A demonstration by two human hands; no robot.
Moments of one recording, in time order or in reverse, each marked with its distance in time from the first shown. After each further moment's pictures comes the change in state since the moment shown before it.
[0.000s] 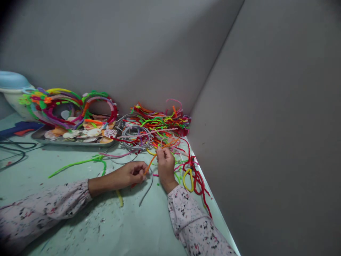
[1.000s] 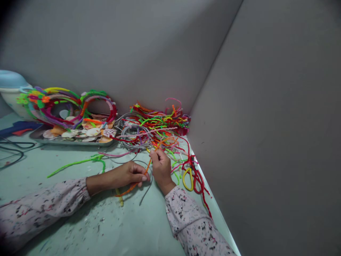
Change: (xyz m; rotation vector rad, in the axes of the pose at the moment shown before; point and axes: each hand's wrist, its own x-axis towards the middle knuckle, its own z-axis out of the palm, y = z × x) left_hand -0.002 0.014 -0.004 0.056 -0.123 -0.130; right_hand -0.008 -0.004 0.003 -0.118 -0.108 -0.044
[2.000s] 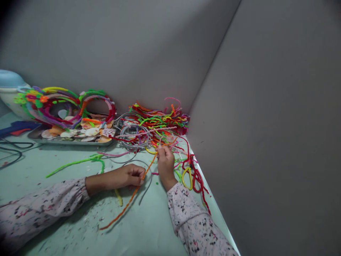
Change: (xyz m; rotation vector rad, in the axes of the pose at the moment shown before) left_hand -0.001 0.001 0.003 -0.101 -0.076 0.009; right_hand 0.013 0.007 -0.005 0.174 0.128 0.119
